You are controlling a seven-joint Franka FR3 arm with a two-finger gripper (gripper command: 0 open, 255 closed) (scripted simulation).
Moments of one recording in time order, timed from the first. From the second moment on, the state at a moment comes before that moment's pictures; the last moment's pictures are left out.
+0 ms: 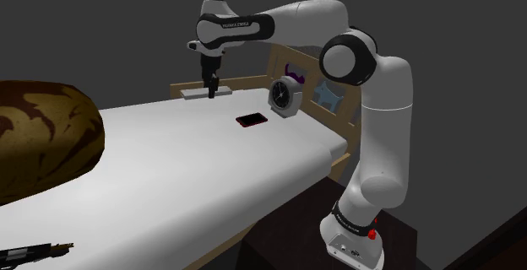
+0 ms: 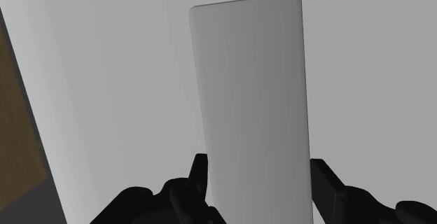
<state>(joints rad) 0.13 0.40 -0.09 -1.47 0.03 1.89 -1.11</state>
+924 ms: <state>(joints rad) 0.13 0.40 -0.09 -1.29 0.03 1.70 -1.11</state>
